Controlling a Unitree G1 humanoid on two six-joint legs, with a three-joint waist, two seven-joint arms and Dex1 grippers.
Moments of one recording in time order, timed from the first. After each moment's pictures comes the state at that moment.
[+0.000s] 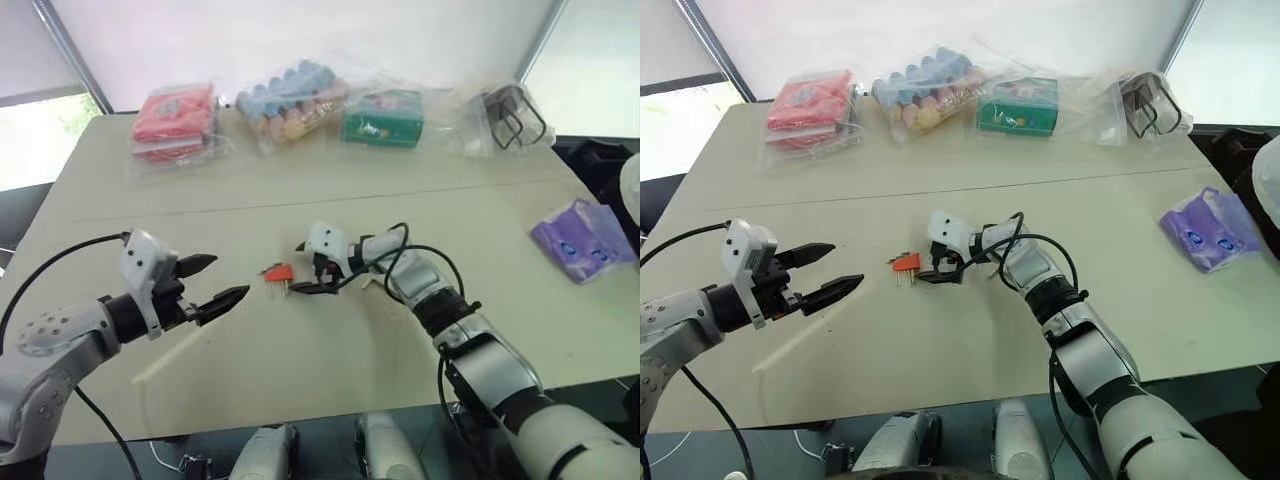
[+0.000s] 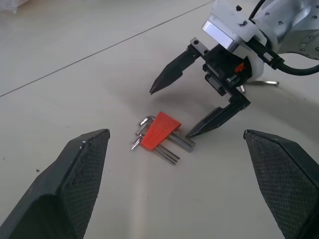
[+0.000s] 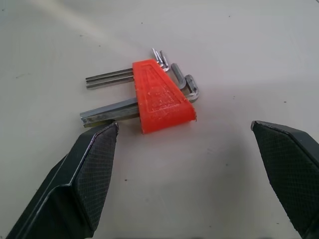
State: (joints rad) left arm 0.04 0.76 0.37 -0.62 -0.78 0.80 -0.64; right arm -0.84 -0.20 0.39 0.62 -0.07 0.11 1.01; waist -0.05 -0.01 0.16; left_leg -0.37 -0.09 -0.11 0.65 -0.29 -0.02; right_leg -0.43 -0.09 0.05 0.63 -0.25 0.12
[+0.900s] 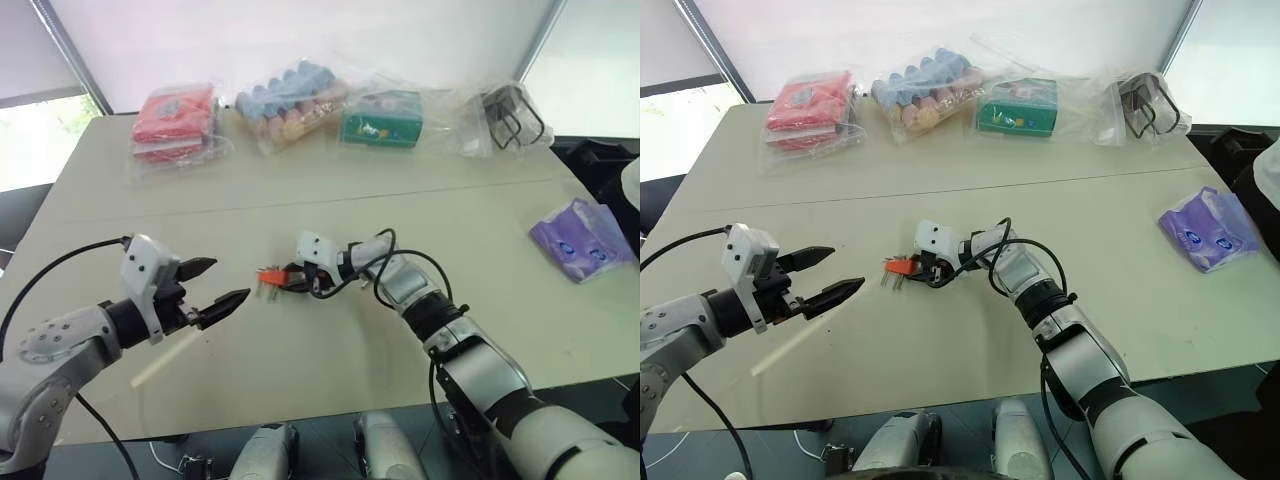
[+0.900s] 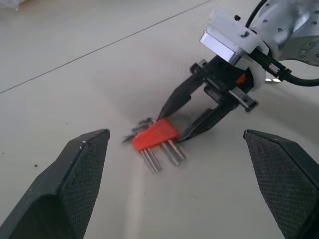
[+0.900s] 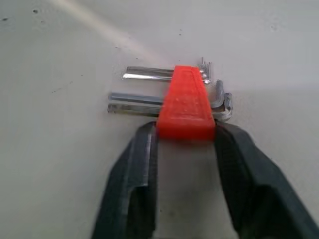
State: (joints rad) left arm 0.07 0.76 0.37 -0.64 -0.79 0.79 -0.61; right arm -0.85 -0.16 0.40 0.66 -0.08 0.09 1.04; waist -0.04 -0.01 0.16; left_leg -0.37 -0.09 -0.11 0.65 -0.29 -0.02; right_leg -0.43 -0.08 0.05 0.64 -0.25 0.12
